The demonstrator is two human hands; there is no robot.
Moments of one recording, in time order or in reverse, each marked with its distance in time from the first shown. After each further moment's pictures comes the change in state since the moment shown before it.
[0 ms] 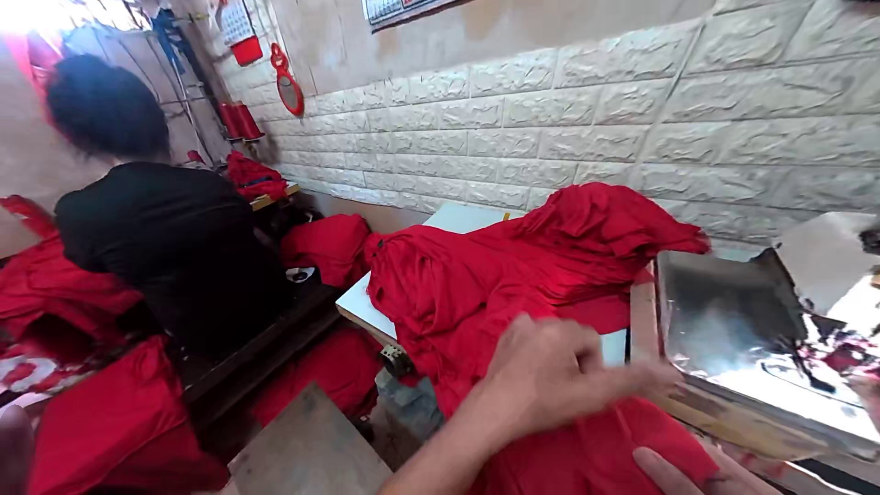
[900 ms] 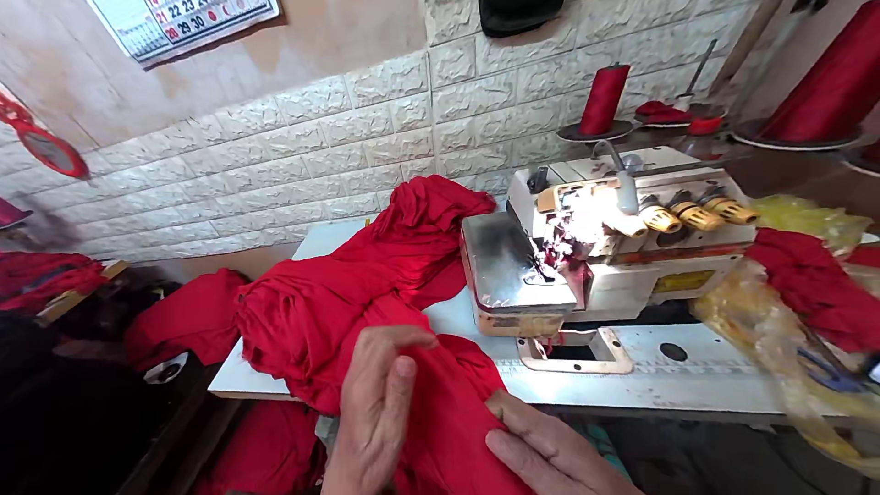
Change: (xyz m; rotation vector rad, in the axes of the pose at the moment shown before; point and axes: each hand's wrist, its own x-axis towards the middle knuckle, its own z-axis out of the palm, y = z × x) left_hand -0.034 0.005 -0.014 -0.189 0.140 0.237; right_hand -0.028 -0.042 0.015 -0.201 -0.232 -0.118
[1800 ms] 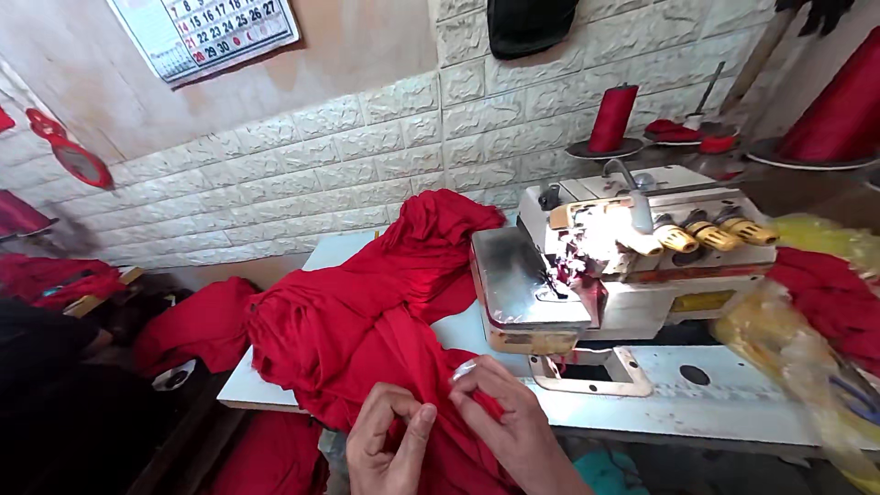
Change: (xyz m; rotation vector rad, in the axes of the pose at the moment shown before) left_hand -0.048 -0.008 0.020 -0.156 0.290 -0.142; right_hand 0.047 0.066 0.029 -0.286 0.457 -0.187
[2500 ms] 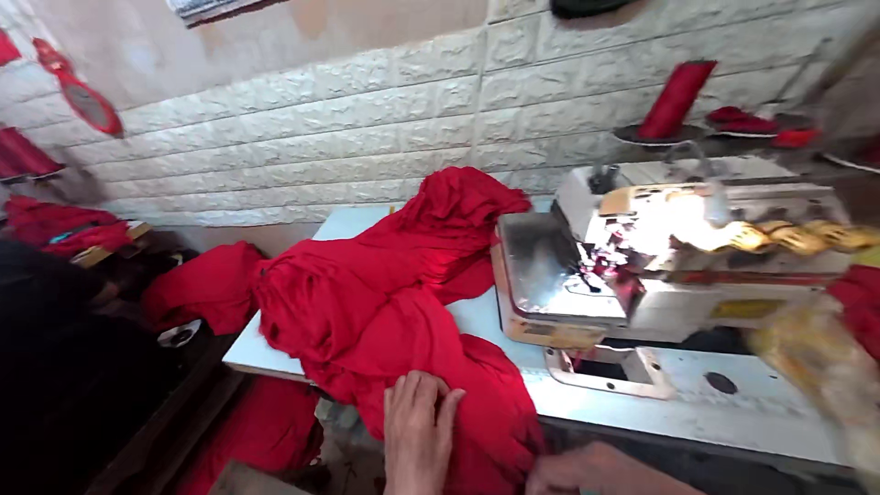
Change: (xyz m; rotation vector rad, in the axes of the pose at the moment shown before) left_hand -0.030 -0.032 0.024 0.683 -0.080 -0.046; right_hand -0.025 -0.019 -0.105 -0.001 -0.959 0.231
